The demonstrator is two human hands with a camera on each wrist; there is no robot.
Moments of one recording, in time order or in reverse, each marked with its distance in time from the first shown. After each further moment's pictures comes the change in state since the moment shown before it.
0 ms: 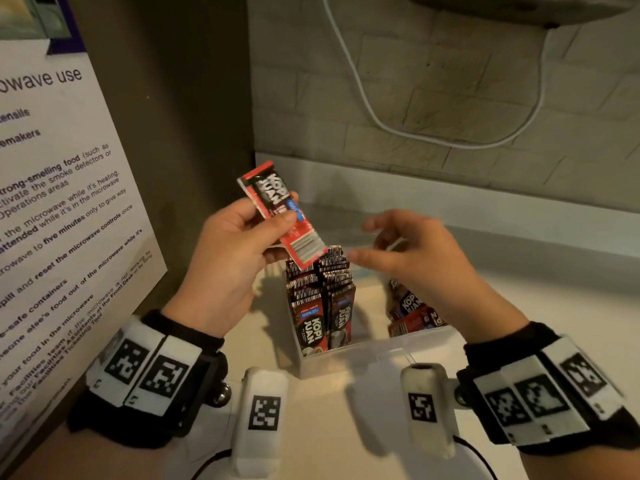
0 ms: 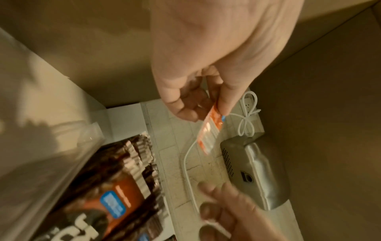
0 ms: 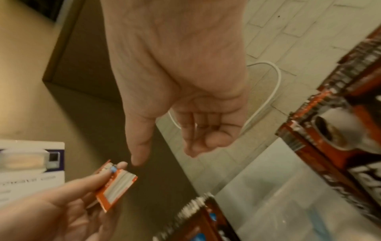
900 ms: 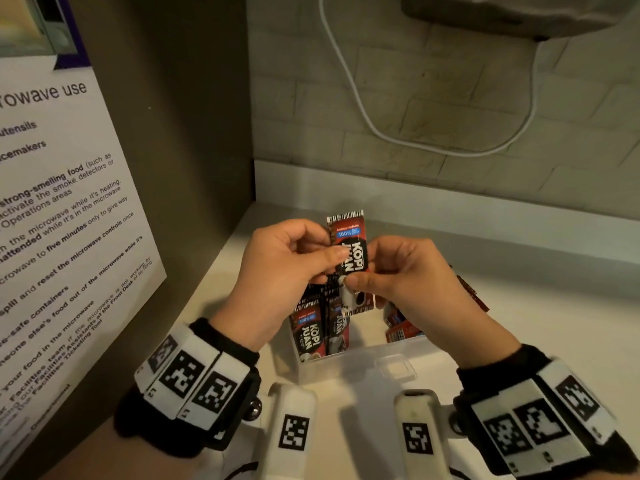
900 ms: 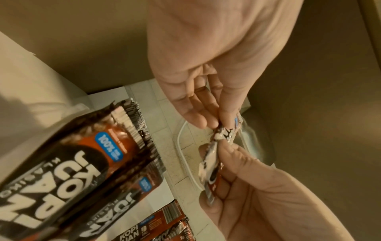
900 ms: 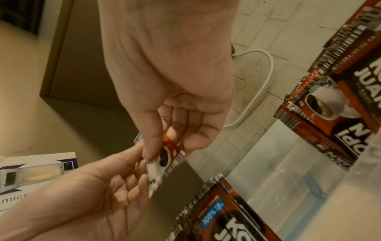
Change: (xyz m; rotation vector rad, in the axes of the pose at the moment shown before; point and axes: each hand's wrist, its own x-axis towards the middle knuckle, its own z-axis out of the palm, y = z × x) left_hand -0.003 -0.018 0.028 0.163 -0.097 0.103; right_hand -0.017 -0.003 0.008 0.262 -0.124 0.027
